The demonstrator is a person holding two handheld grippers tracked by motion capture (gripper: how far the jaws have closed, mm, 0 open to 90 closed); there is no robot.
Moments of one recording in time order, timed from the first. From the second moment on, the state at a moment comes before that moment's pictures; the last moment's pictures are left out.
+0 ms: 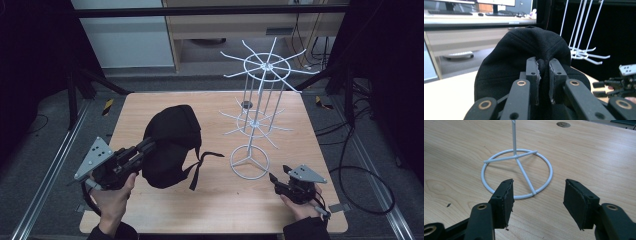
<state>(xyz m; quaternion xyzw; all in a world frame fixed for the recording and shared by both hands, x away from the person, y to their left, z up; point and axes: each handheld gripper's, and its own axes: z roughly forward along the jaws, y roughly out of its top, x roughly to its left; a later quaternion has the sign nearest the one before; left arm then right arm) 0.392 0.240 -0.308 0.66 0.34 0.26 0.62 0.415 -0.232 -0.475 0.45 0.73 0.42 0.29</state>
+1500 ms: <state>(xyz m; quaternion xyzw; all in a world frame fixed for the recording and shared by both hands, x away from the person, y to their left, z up) 0.392 0.191 -0.203 0.61 0.24 0.25 0.71 0.415 -0.232 -0.476 0.45 0.73 0.42 0.29</state>
